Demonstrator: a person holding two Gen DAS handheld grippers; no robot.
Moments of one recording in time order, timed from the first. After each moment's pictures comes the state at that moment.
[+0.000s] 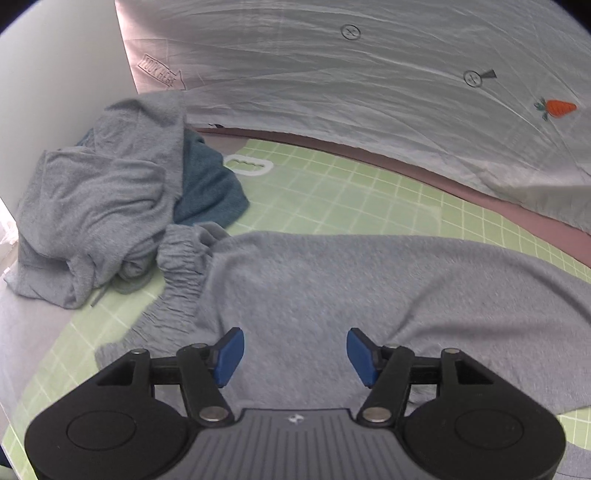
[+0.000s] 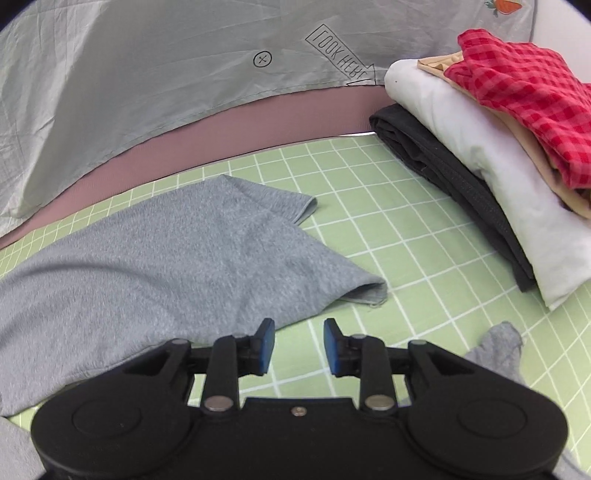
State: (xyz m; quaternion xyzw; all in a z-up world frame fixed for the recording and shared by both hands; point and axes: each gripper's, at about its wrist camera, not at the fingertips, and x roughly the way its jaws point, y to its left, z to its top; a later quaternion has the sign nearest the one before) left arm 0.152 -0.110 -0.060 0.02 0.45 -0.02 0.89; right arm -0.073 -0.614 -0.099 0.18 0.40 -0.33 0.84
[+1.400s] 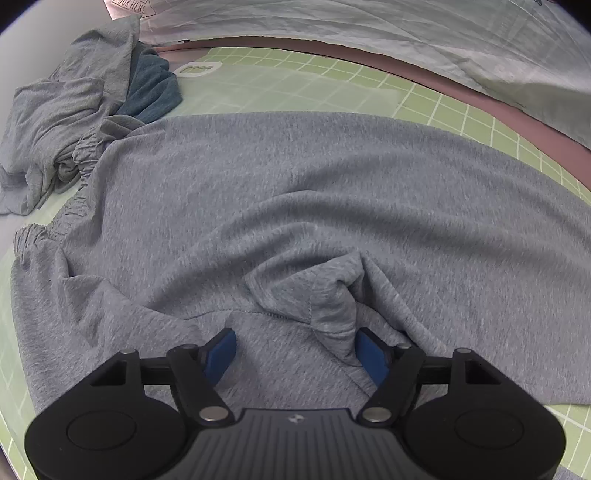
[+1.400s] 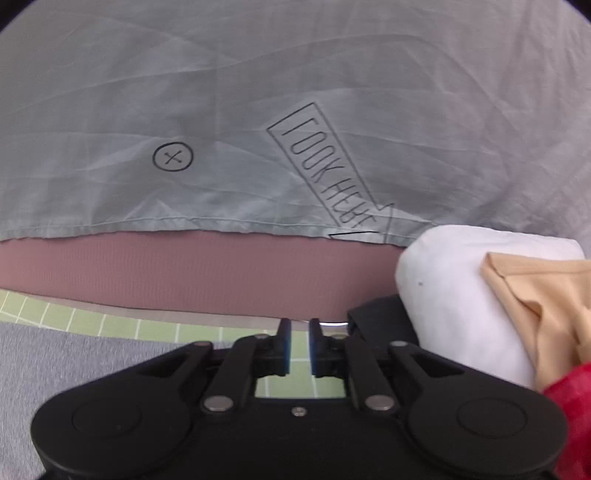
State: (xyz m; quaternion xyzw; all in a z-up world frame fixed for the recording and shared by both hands) left arm 0.141 -0.220 -0.126 0.03 0.54 0.04 0.84; right arm 0.061 -0.818 -0.082 0.03 0.35 -0.32 0.88
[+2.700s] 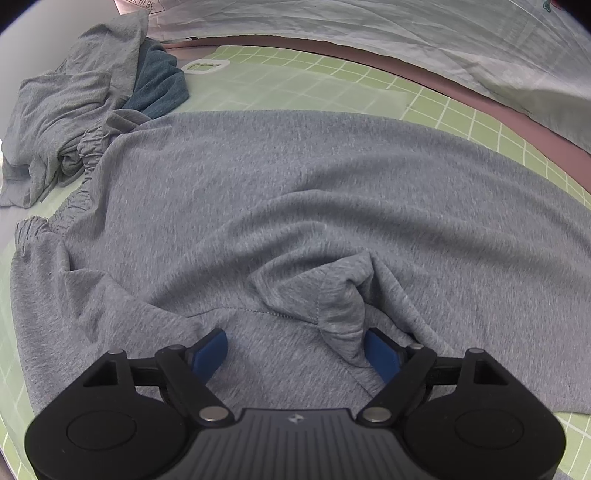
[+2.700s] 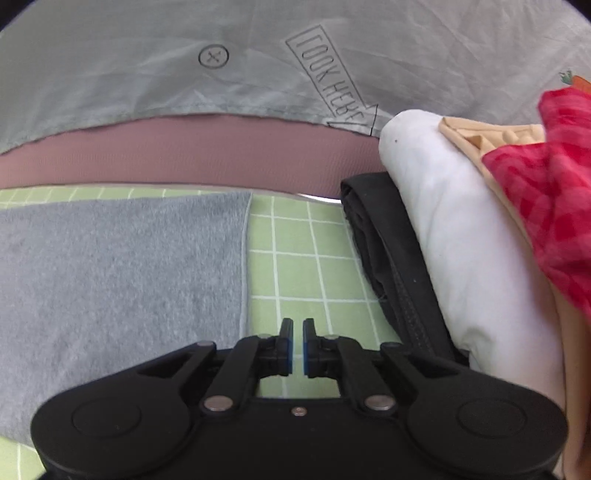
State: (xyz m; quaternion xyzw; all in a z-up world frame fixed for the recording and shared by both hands) left arm 0.140 -0.214 -0.128 0.02 0.54 0.05 0.84; right arm -0.012 -0.741 -0.118 0.03 0.41 -0.31 0.86
